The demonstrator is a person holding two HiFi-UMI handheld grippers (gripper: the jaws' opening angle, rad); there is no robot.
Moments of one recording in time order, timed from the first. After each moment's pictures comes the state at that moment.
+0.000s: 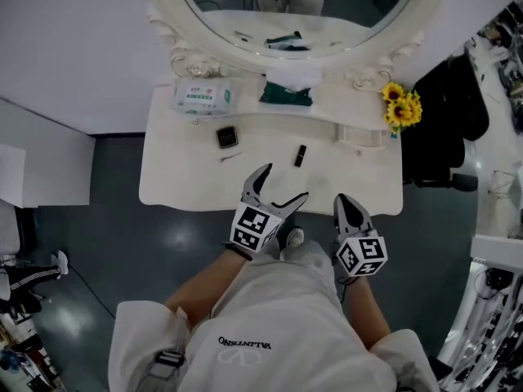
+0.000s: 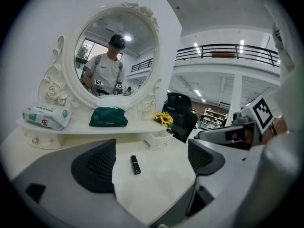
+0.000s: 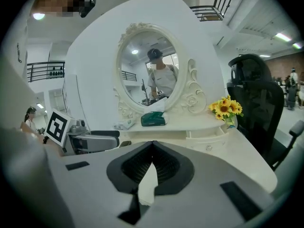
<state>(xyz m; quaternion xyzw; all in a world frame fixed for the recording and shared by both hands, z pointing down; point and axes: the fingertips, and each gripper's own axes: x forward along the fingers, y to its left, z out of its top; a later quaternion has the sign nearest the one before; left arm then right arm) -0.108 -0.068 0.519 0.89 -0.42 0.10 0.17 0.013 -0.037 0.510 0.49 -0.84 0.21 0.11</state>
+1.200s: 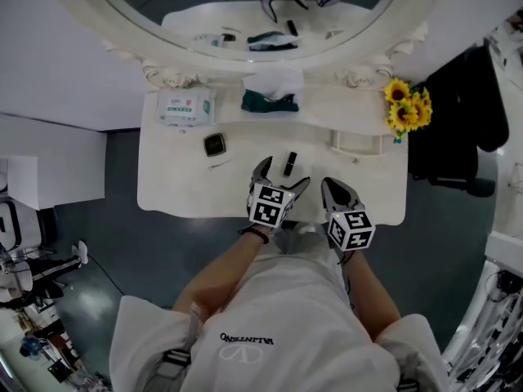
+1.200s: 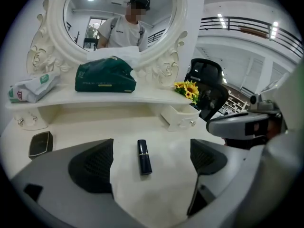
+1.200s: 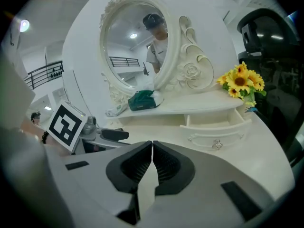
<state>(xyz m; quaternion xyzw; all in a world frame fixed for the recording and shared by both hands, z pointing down) -0.064 -0.153 0.637 0.81 -0.47 0.25 0.27 0.025 -0.129 0.593 0.42 -0.85 0.28 0.17</state>
